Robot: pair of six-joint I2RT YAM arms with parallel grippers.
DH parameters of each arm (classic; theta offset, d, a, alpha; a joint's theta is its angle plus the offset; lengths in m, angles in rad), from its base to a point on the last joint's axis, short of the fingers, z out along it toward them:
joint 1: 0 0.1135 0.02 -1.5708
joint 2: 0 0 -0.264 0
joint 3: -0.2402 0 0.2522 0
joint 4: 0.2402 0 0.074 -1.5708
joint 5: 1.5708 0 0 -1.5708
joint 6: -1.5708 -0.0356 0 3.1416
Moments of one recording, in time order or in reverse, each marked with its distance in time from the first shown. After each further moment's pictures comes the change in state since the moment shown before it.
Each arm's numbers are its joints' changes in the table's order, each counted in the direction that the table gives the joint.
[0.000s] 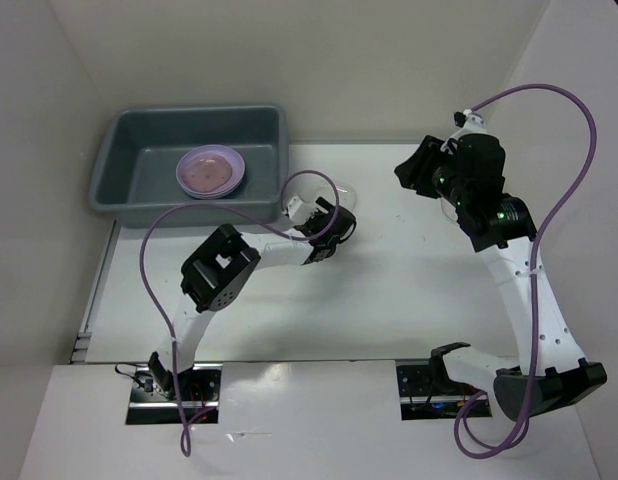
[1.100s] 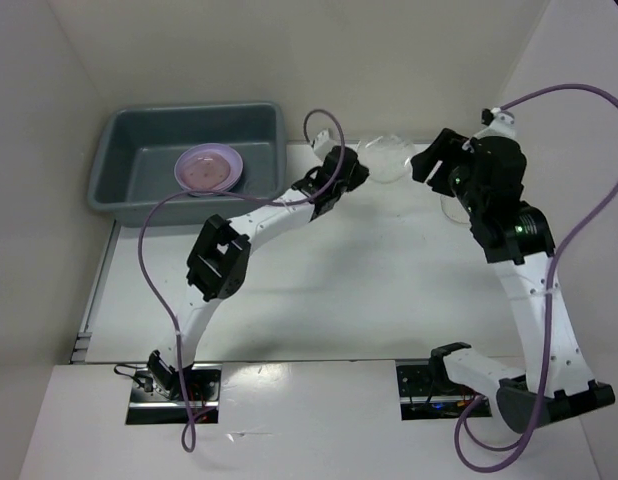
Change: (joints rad) left arm 0.103 0.117 -0.480 -0.011 0.371 -0.389; right arm 0.000 -0.048 -0.039 0.042 0.164 0.000
